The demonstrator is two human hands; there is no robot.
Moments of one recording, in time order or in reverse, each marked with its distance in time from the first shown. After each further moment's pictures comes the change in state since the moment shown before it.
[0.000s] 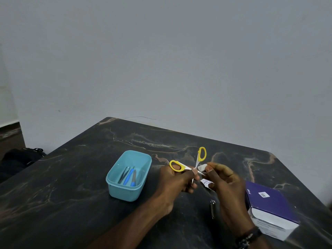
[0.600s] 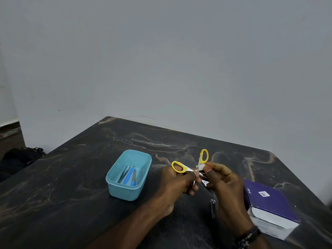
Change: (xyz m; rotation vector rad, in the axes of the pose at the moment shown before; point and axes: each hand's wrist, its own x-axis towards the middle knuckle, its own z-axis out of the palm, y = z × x) left_hand -0.003 0.000 0.001 0.032 -0.023 -0.019; right_hand -0.002 0.000 0.002 0.014 -0.034 0.001
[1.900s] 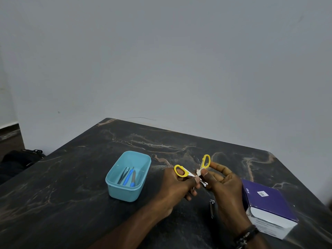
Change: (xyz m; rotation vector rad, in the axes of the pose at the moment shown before) left_hand 0.000 -0.006 -0.001 0.138 -0.036 0.065; right_hand 0.002 0.003 -0.006 -0.008 -0.034 0.067
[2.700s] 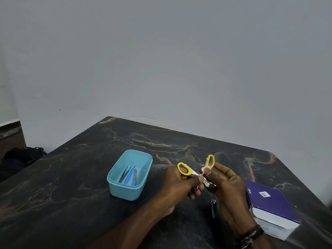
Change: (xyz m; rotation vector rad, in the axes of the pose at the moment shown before) left_hand 0.001 0.003 0.000 0.009 -0.043 -0.002; right_hand 0.007 0.006 -0.004 0.084 0.044 0.094
